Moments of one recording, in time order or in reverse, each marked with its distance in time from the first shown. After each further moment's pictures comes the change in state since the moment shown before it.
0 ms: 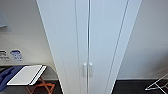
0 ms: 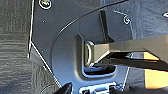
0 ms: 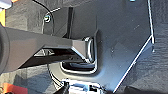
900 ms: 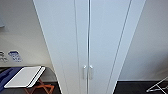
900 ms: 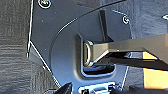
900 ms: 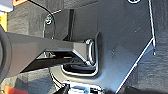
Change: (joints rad) left arm 0.000 -0.008 0.016 0.000 0.001 0.000; right arm 0.013 -0.016 0.028 0.000 0.000 0.000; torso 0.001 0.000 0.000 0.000
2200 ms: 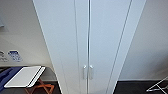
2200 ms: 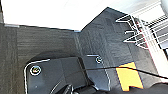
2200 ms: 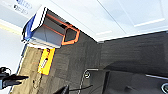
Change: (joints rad) left arm -0.260 -0.621 0.833 0.122 0.026 0.004; right arm 0.383 -0.624 0.946 -0.012 -0.038 0.007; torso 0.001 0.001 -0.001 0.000
